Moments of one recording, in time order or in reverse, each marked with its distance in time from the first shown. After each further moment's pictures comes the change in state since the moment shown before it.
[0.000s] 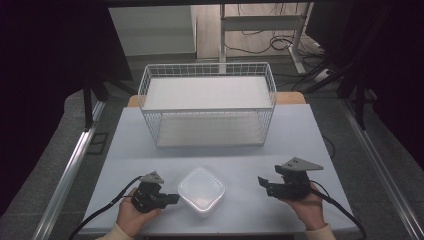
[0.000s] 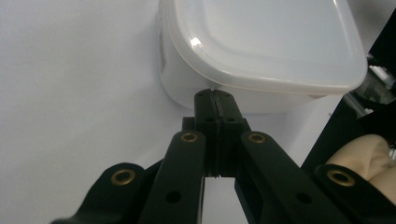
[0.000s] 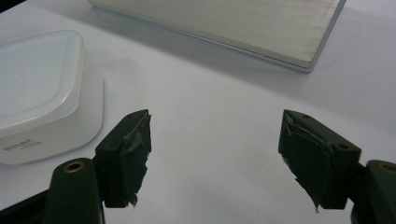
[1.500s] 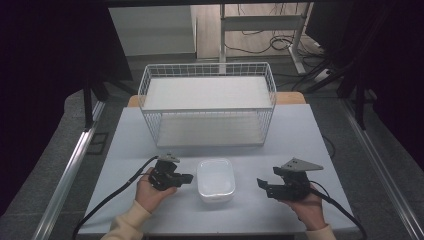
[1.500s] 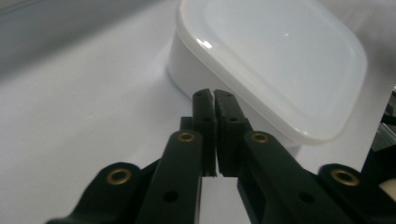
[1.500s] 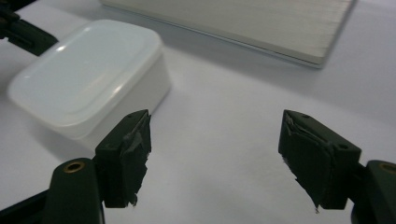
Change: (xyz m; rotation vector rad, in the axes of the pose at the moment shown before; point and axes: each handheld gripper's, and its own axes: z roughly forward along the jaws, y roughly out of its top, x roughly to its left) left arm 0.006 0.055 0.018 -0.056 0.038 0.029; right arm 0.000 -0.002 0.000 0.006 0.052 0.005
